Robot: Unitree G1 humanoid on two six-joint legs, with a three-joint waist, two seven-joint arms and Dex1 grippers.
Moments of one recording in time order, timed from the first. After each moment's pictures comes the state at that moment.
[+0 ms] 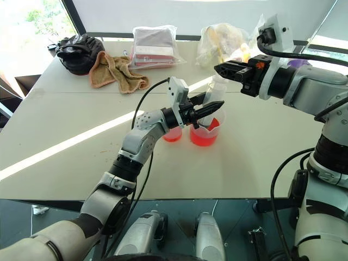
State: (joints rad) left arm -0.80 -0.08 -0.15 0.36 -0.30 0.16 -0.78; right arm -0.90 -0.76 -0.32 -0.23 0.96 1.34 0.39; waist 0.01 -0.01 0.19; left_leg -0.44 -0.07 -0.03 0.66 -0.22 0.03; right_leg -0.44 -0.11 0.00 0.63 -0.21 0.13
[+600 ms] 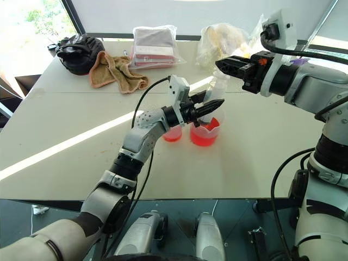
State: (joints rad) left arm -0.82 -0.09 -0.14 0.40 -0.29 0.14 -0.73; right arm -0.91 -0.76 -0.33 -0.23 0.96 1.27 0.40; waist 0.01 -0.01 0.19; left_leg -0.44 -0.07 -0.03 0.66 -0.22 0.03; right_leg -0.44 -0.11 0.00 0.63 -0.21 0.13
